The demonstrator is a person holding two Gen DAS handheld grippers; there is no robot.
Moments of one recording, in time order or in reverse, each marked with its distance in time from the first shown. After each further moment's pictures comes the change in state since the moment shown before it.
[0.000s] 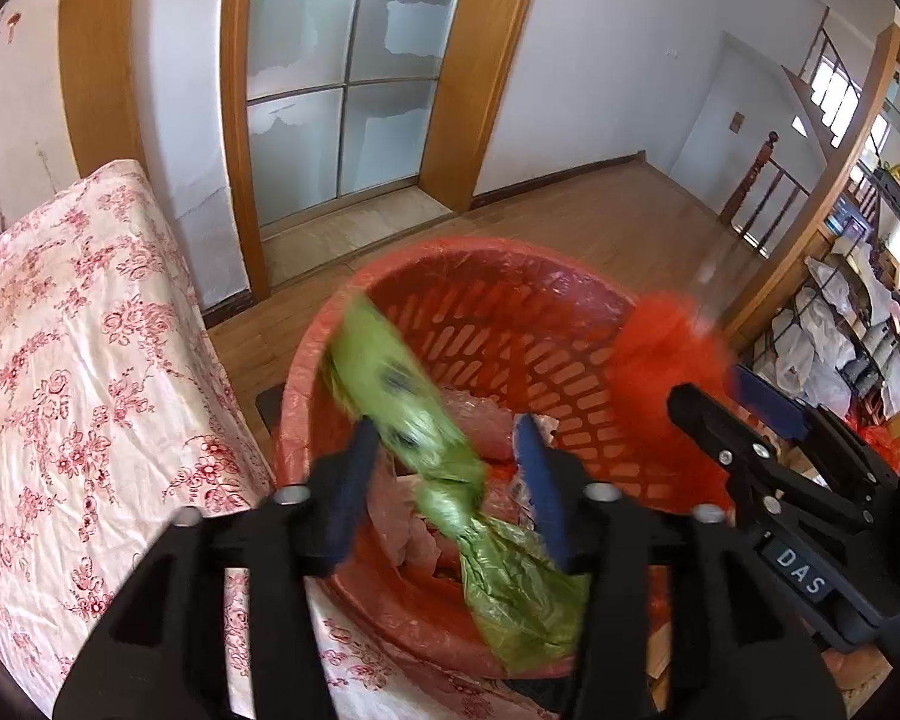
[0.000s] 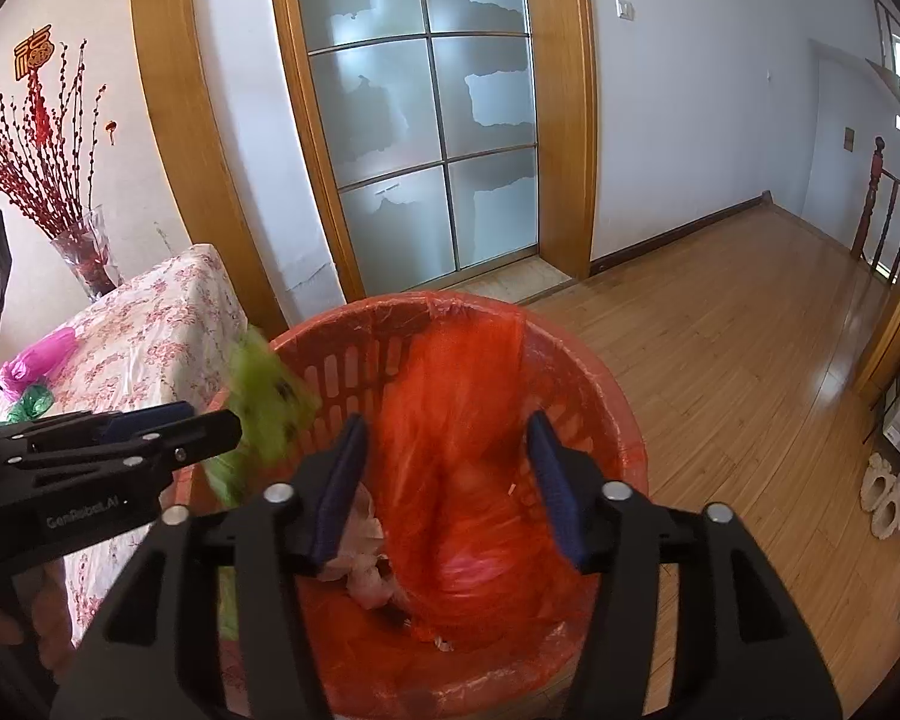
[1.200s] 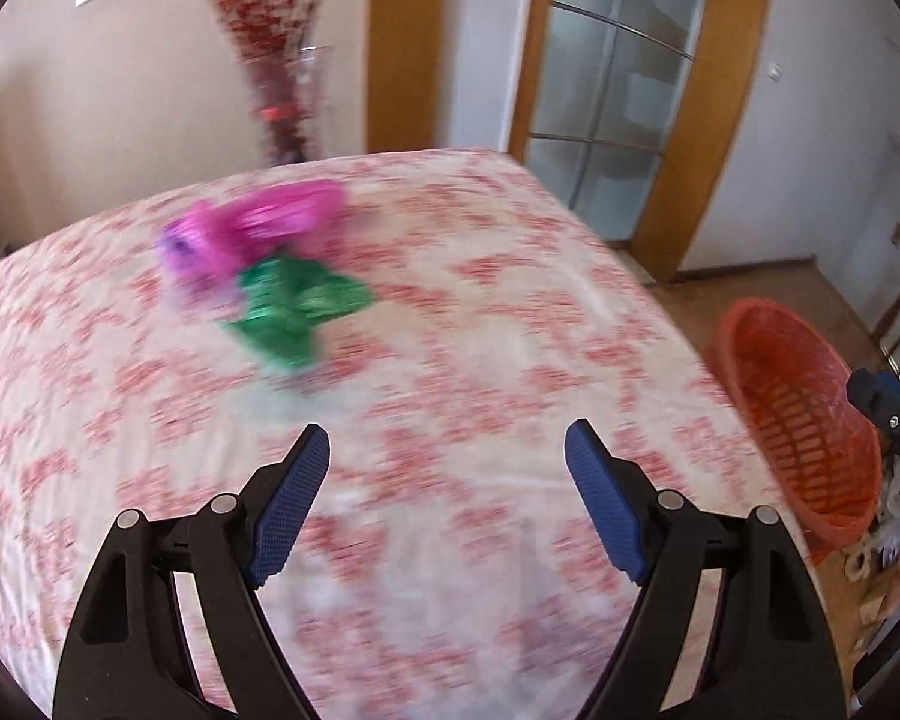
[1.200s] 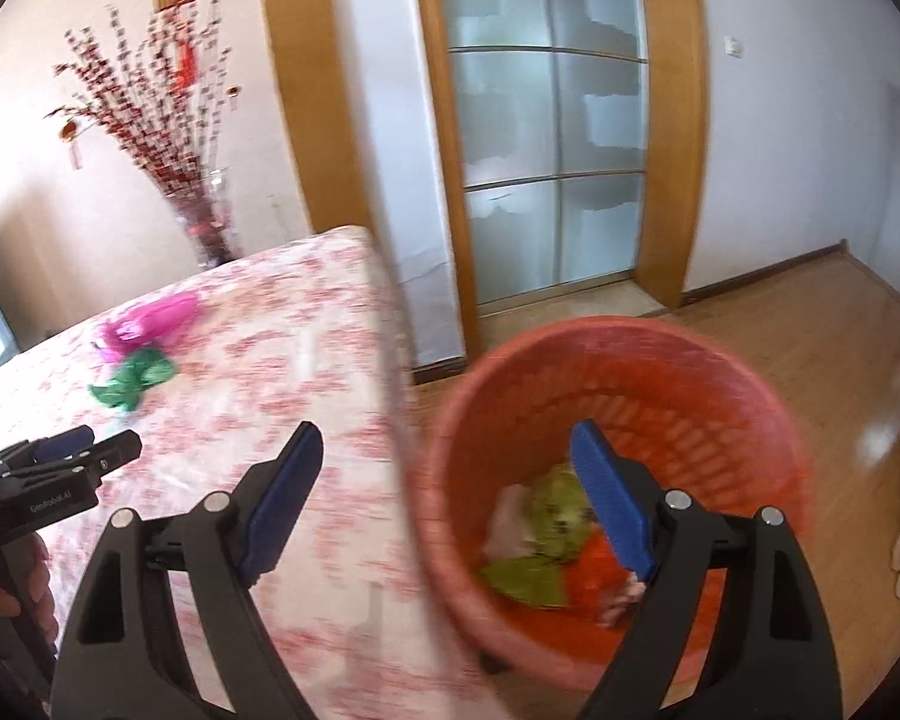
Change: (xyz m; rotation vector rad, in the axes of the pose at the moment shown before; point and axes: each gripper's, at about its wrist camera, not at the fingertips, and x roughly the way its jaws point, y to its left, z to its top) left arm -0.142 0.183 -0.094 -0.283 -0.133 0.408; right arm -0.025 0.144 -0.001 -0.138 -0.007 0.190
